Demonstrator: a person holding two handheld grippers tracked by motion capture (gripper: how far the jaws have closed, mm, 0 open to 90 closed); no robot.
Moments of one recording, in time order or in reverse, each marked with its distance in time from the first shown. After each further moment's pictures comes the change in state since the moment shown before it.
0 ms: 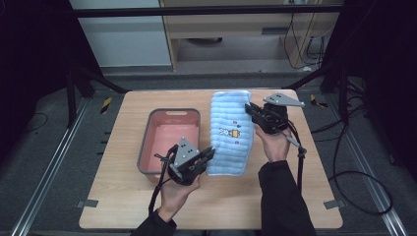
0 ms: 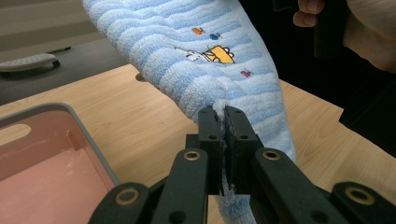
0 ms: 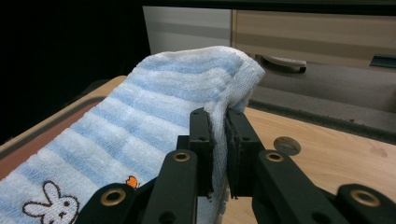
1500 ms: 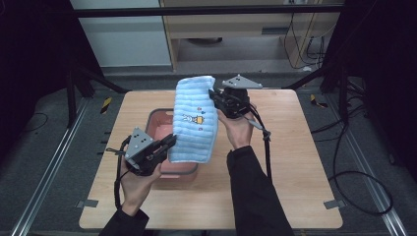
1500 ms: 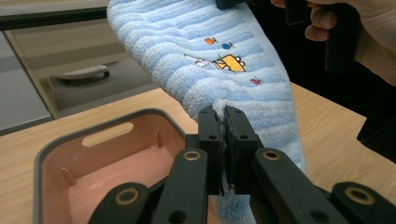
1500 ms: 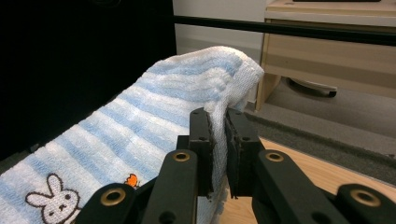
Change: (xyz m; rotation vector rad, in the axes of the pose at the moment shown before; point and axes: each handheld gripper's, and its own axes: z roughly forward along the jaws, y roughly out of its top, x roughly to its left) left arm 0.065 0.006 -0.066 -0.069 0.148 -0.032; right arm 0.074 0.047 0.055 -0.047 0.085 -0.048
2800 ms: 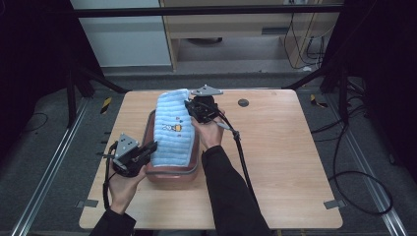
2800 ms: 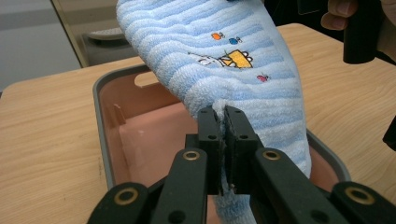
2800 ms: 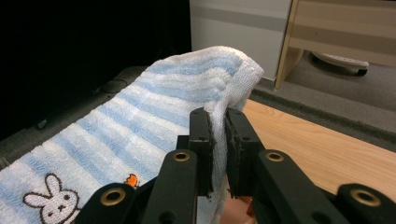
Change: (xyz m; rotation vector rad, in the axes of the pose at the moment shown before) left arm 0.049 -0.051 0.008 0.128 0.114 -0.053; right arm 0.034 -0.041 0.088 0.102 0.042 -0.009
